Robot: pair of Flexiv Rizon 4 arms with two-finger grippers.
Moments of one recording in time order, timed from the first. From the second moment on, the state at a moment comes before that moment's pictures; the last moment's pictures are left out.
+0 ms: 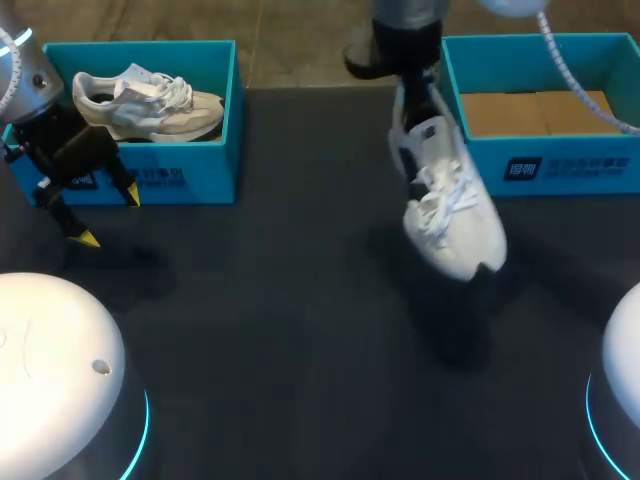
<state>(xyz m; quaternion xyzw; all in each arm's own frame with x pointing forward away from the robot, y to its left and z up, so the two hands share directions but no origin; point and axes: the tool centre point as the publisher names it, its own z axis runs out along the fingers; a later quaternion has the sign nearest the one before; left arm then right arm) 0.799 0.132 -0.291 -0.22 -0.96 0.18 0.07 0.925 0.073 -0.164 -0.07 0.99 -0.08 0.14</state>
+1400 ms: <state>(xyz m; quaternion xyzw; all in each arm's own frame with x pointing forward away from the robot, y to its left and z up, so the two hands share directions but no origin) 0.799 0.132 -0.291 -0.22 -0.96 0.18 0.07 1.057 -0.041 -0.151 -0.09 0.98 -0.07 0.13</state>
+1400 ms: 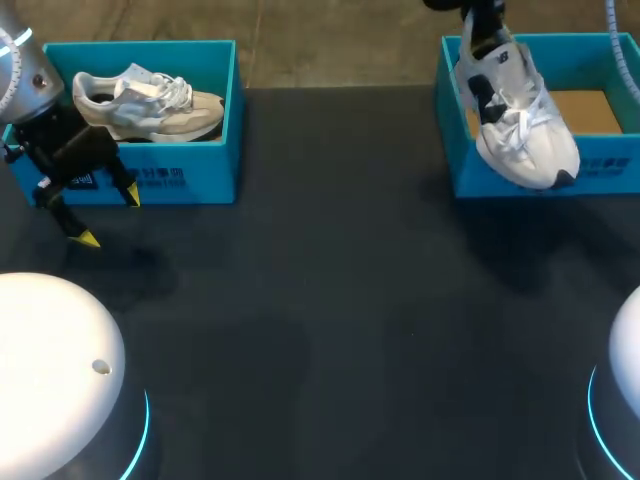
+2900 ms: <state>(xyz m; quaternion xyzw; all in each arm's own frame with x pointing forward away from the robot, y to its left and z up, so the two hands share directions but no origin) 0.799 0.132 -0.291 -0.22 -0.96 0.18 0.07 1.125 -0.242 -0.178 0.21 0.97 -0.04 0.12</state>
